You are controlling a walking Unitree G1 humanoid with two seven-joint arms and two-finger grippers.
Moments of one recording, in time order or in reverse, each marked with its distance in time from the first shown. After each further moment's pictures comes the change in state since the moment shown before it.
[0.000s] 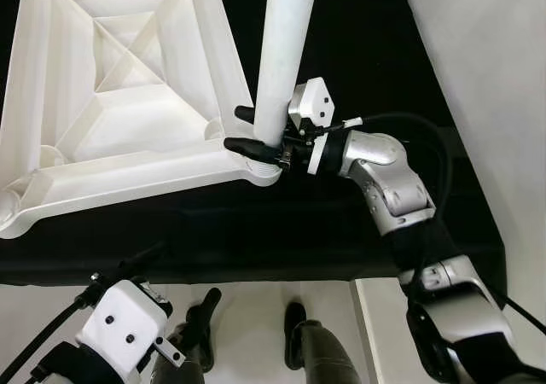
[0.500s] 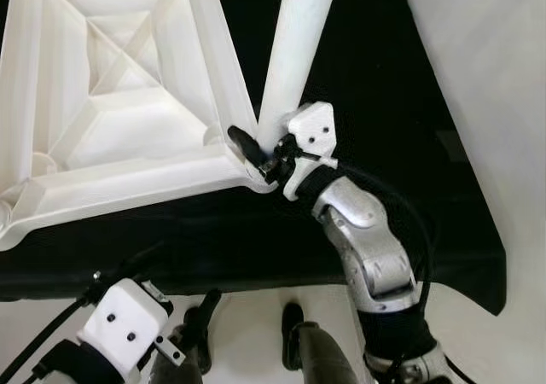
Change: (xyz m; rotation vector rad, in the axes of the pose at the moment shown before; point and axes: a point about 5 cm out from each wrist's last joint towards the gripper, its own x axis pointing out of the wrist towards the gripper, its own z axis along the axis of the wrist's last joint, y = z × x) left arm 0.001 0.000 -0.001 0.007 -0.001 -0.005; right arm 0.007 0.054 0.005 0.100 -0.014 -0.491
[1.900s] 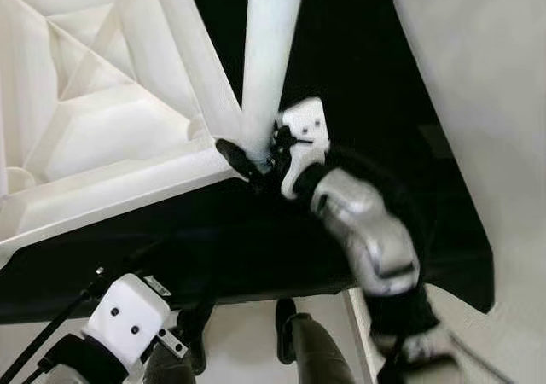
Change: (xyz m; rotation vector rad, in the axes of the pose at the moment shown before) left arm 0.006 0.002 -0.004 0.011 -0.005 0.018; right arm 0.025 -0.023 0.018 0.034 0.003 0.329
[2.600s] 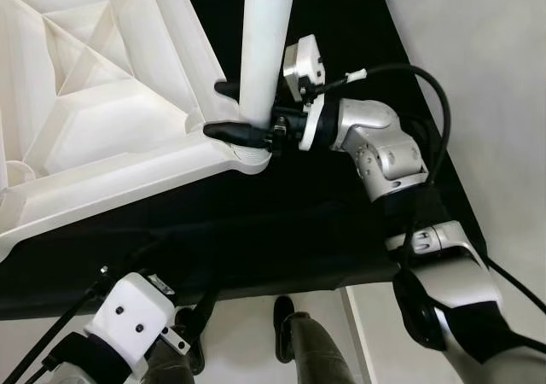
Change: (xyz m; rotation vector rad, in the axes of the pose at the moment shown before) left arm 0.002 -0.002 0.000 0.002 -0.004 0.005; right arm 0.017 -0.029 0.018 -0.036 -0.027 0.547
